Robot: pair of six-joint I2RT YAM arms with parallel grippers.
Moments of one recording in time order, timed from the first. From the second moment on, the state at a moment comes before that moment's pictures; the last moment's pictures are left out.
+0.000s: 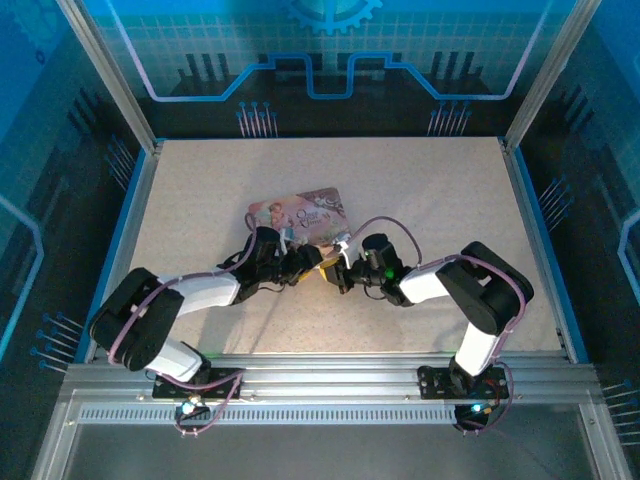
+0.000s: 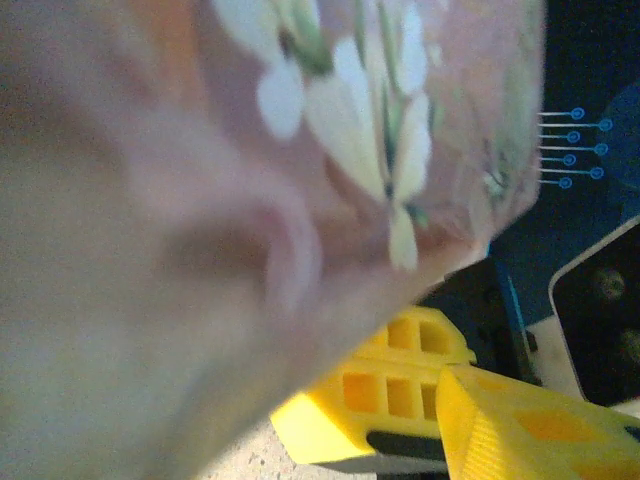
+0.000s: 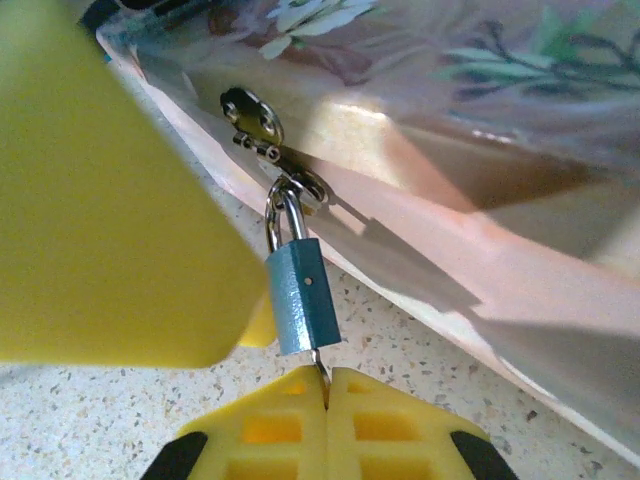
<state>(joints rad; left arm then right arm) -0.53 1.46 0.55 0.30 0.43 -1.16 0.66 1.75 0.59 0.64 -0.45 0.20</state>
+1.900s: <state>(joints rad) -0.59 1.07 0.19 0.33 0.16 -1.45 0.94 1.69 0.63 0.50 -0.21 0.95</state>
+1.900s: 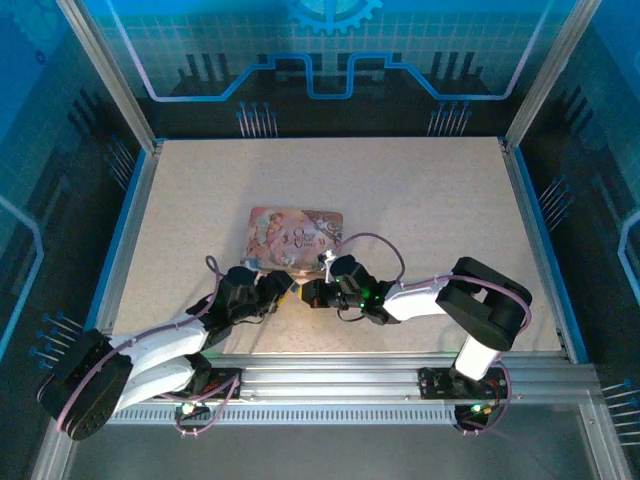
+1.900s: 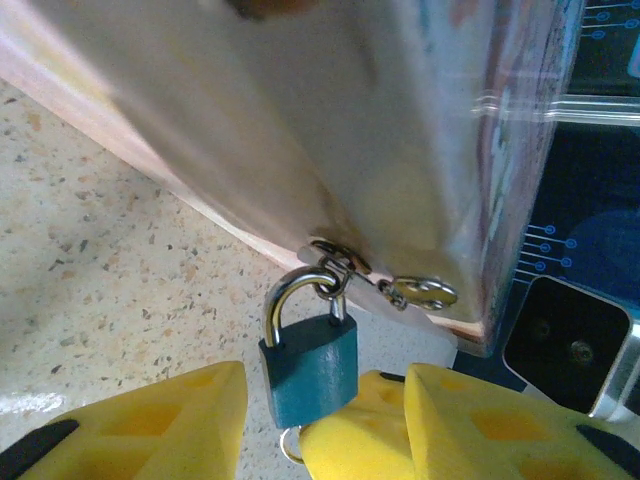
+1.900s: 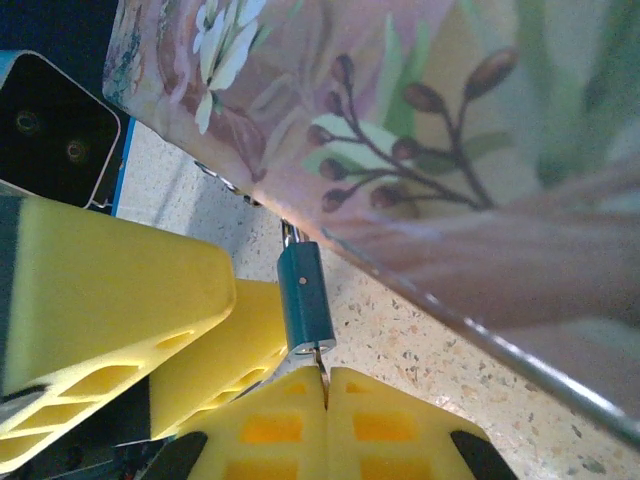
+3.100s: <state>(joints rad) -0.60 1.16 0.21 0.43 0.16 -1.47 0.95 1.63 0.63 0.45 -0.19 1.03</state>
